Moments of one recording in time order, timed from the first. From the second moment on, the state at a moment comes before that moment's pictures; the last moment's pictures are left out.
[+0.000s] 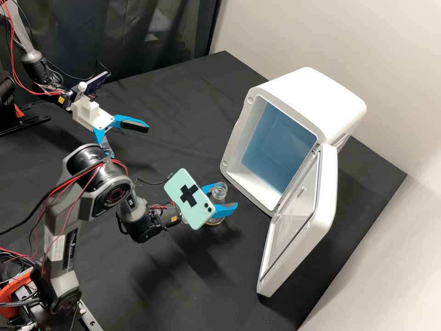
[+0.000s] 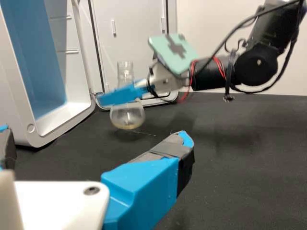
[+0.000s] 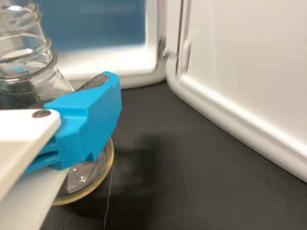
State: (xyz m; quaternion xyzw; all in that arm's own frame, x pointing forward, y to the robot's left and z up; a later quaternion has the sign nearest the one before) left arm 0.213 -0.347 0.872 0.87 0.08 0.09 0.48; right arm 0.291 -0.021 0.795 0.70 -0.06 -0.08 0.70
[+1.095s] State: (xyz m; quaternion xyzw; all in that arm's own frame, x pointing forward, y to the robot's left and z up) left arm 0.218 -0.342 0.870 0.86 0.09 0.09 0.49; right arm 0.405 0.020 0.803 0.69 -0.10 -0.04 0.72
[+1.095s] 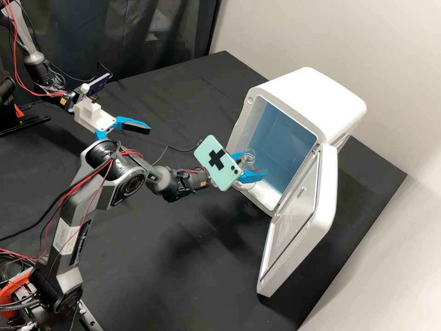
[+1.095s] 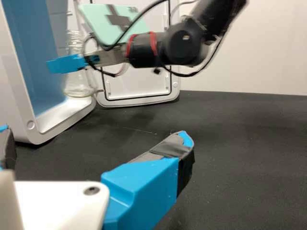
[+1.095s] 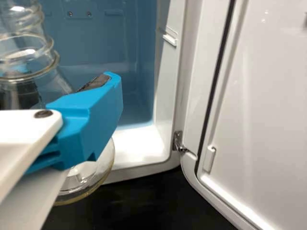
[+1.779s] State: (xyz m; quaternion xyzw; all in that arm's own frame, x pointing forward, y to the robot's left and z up) left arm 0.222 -0.341 0.872 0.86 0.08 0.09 0.49; right arm 0.485 0.039 0.781 0.66 -0.13 -0.07 0.74
